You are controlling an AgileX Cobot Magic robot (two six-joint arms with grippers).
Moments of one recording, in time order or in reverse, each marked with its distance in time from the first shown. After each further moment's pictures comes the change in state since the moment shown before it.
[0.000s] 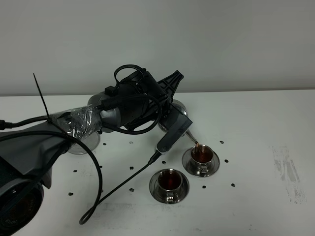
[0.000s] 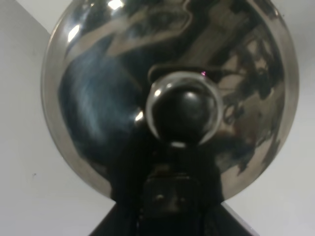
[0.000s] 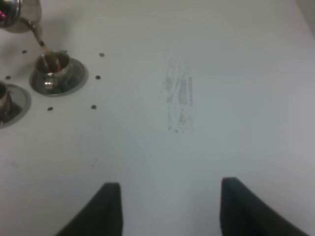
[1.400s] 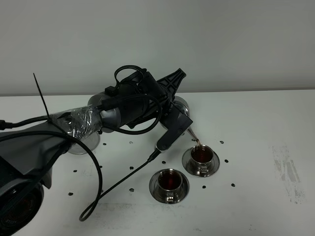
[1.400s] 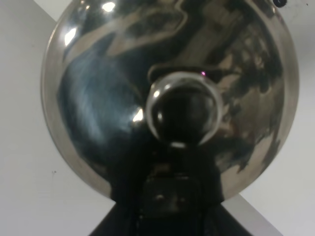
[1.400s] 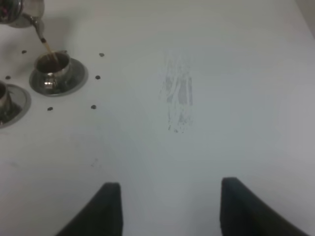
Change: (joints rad) left arm 0.000 0.001 0.000 0.025 -0.039 0.012; right arm 0.000 0.000 0.000 0.000 0.000 0.000
